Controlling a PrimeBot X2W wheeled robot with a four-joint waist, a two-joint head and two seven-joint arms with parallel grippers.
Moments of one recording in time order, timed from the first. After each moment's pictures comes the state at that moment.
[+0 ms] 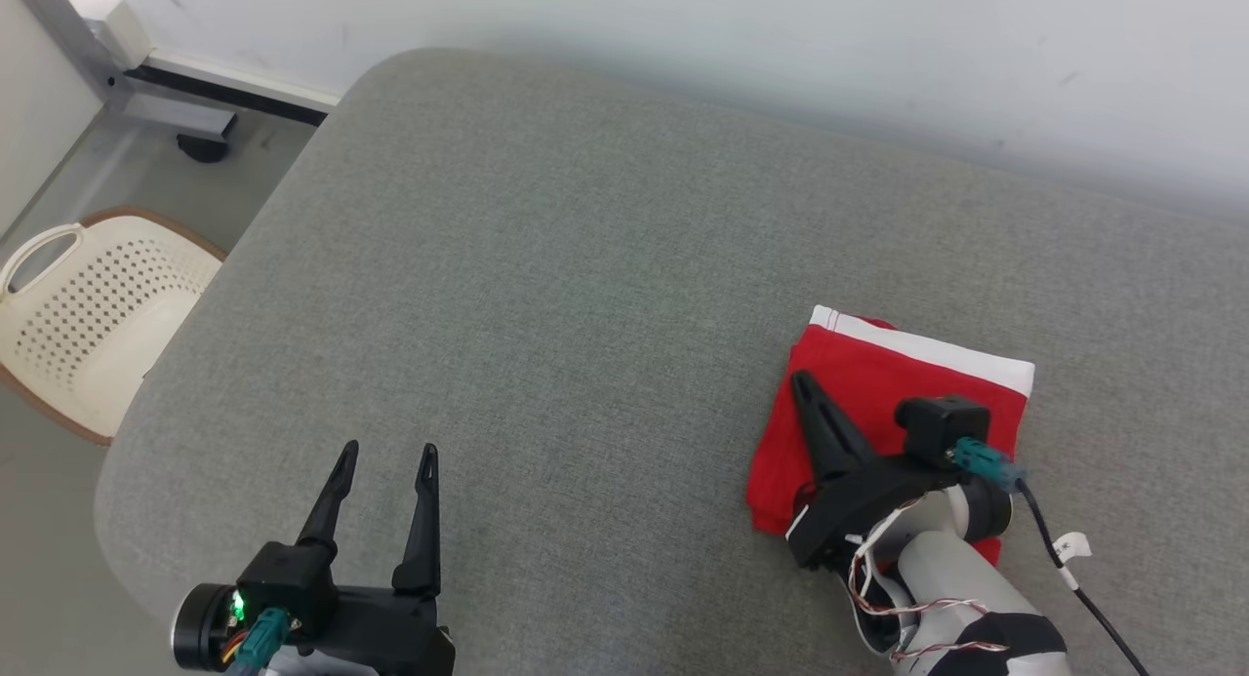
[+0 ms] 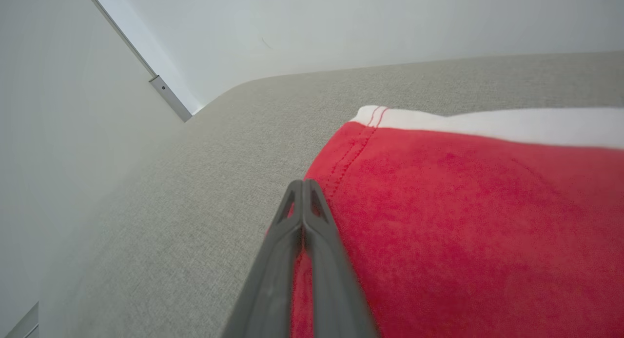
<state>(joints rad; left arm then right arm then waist) -0.18 0.06 -0.10 0.30 -0.16 -0.10 -0.26 -0.55 -0.05 0.35 0.83 0.48 0.13 -0.26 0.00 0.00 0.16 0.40</state>
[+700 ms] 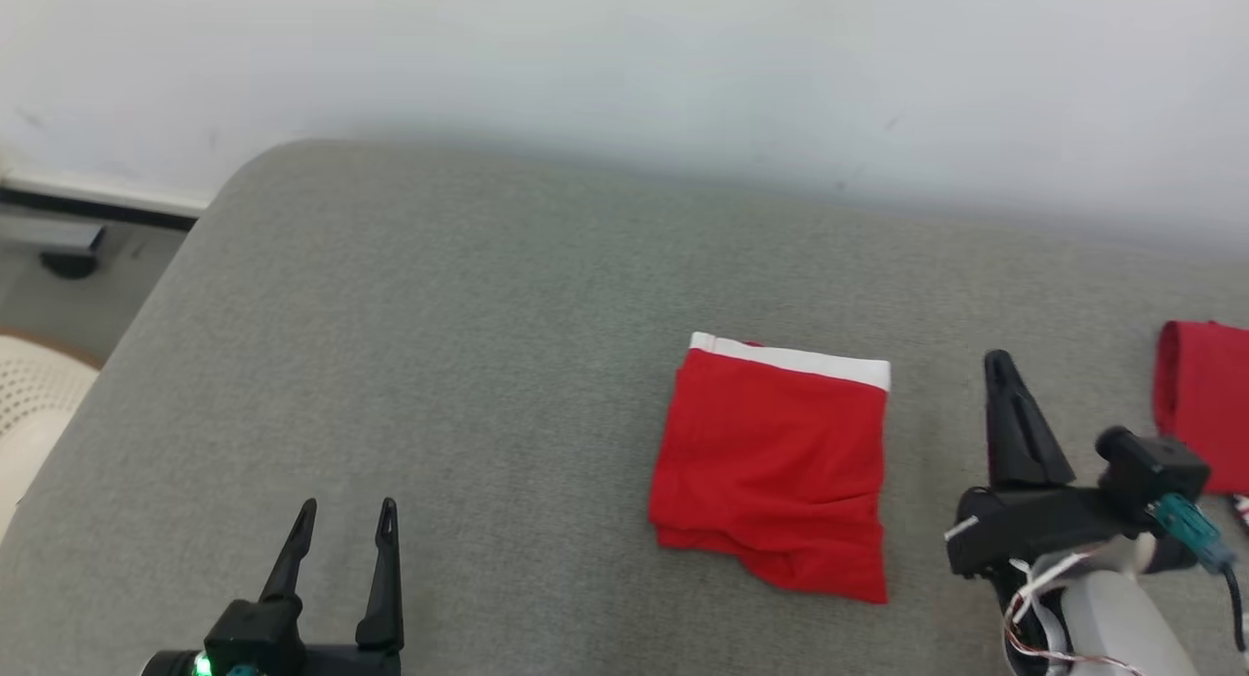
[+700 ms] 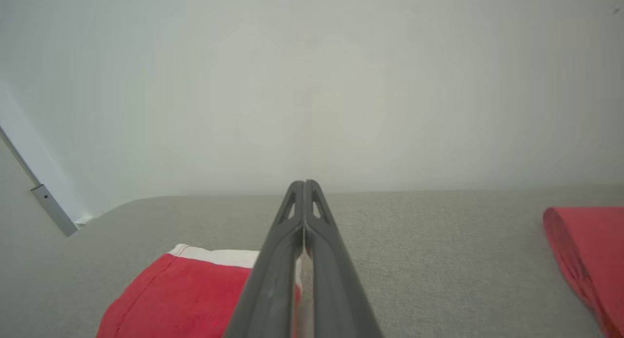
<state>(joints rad) -0.09 0.07 -0.04 0.27 -0.13 -0.09 -0.26 -0.32 -0.13 0.03 0.42 0.31 0.13 -0.26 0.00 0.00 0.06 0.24</state>
